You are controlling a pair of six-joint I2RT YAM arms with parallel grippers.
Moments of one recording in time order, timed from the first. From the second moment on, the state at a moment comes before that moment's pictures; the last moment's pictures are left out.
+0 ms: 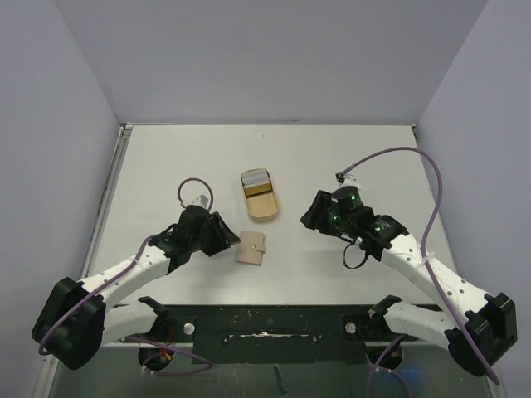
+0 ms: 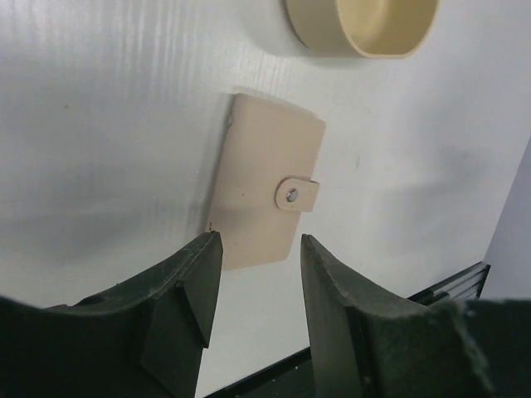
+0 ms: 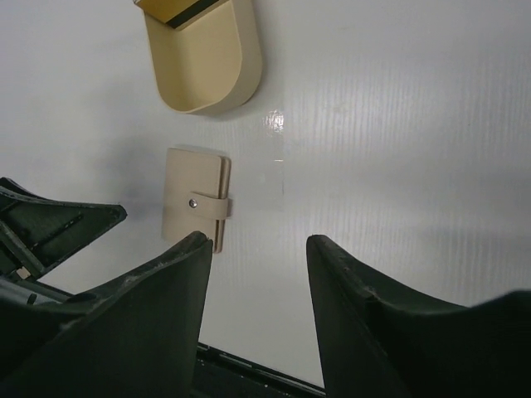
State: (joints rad) left arm -0.59 1.14 0.53 -0.15 0.07 -1.00; right arm 0.59 1.02 0.83 -0.52 0.07 0.74
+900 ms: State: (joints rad) left arm -0.53 1.27 0.34 0.15 0.25 -1.03; right arm 0.92 1.76 1.18 -0.40 0.05 0.82
